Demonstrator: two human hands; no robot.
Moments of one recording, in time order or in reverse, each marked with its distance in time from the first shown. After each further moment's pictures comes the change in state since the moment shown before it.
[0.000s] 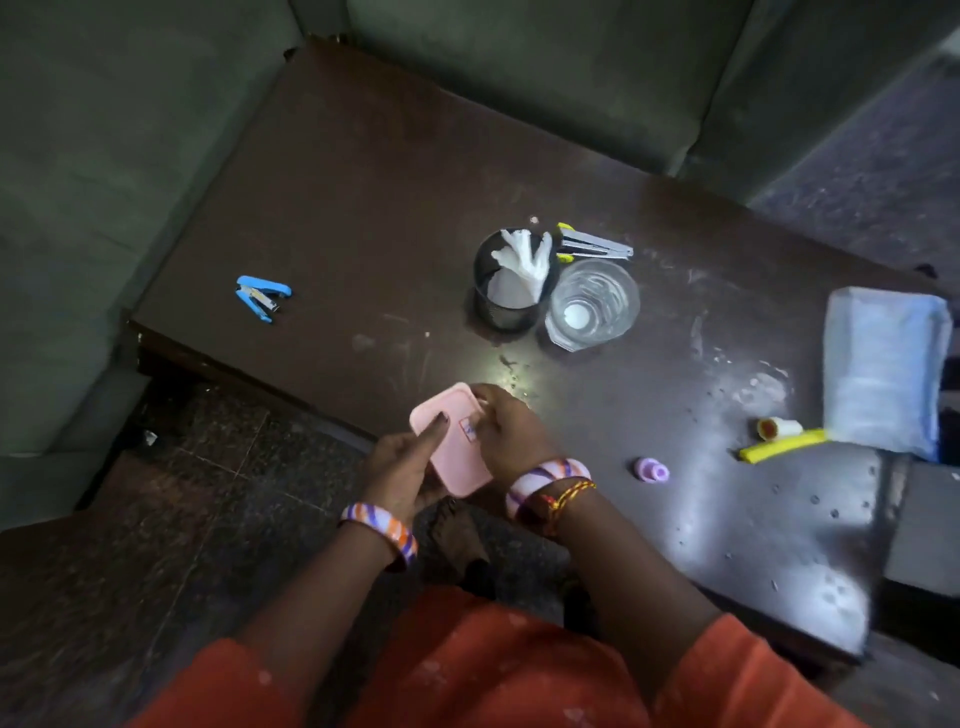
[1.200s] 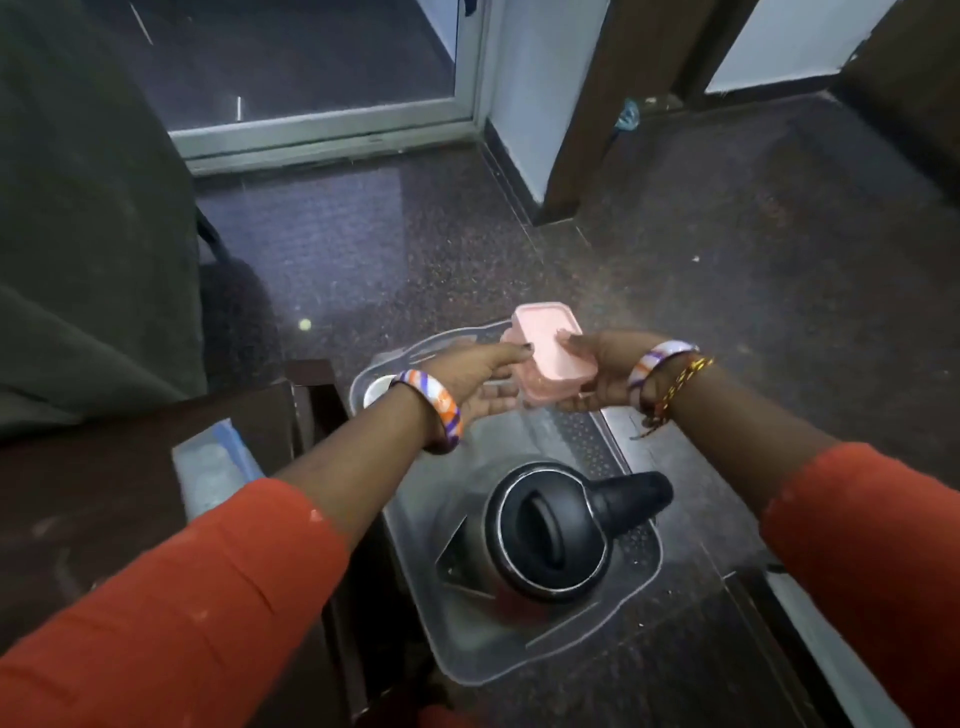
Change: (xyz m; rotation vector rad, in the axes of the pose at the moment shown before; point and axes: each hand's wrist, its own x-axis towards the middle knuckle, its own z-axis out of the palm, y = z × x) left_hand -0.338 -0.098 0.664 0.762 -0.959 0.034; right_hand -0.297 0.458 -0.575 1.100 0.446 0.387
